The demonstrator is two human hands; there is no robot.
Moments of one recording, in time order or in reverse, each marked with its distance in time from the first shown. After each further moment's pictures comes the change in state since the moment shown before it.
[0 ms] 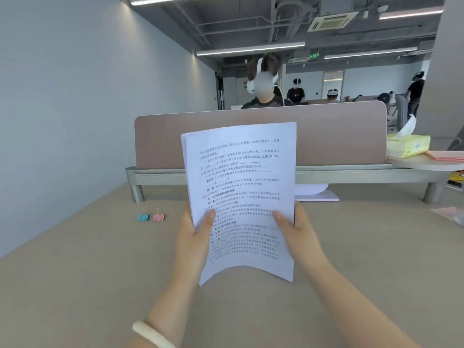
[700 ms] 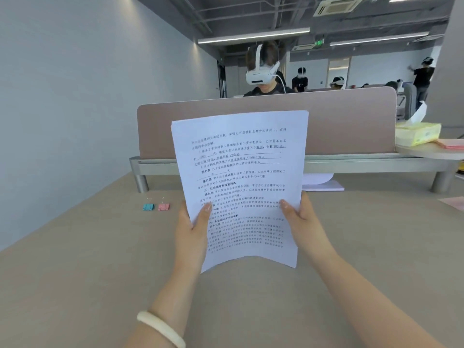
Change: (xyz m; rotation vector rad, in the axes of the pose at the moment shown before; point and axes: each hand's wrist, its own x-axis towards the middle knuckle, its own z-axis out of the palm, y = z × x) left_hand -0.005 -0.007 -0.010 -0.002 0.041 0.001; right_hand 0.001 0.011 0.000 -0.021 -0.075 0.023
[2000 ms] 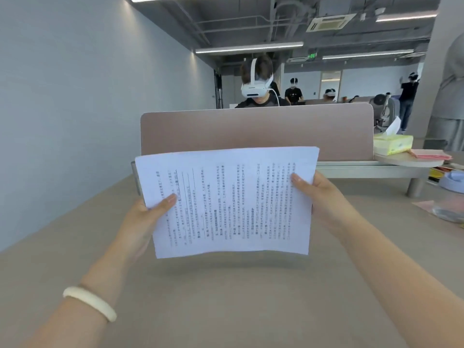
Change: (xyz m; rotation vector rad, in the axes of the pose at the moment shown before) left_hand 0.023 0.038 -0.086 -0.126 -0.301 -0.111; right_hand -0.006 -0.069 -0.055 0.150 -0.200 0.042
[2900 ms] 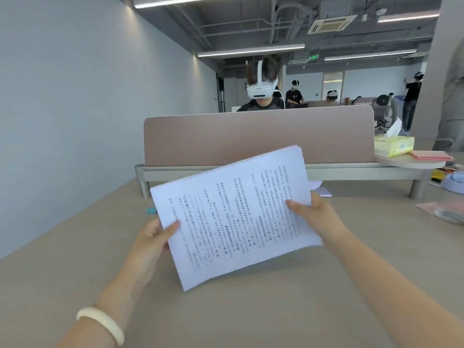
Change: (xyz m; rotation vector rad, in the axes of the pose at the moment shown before) left_hand -0.015 -0.036 -0.003 0.098 0.140 -0.149; right_hand -0.005 0.022 0.006 -0.271 0.177 0.082
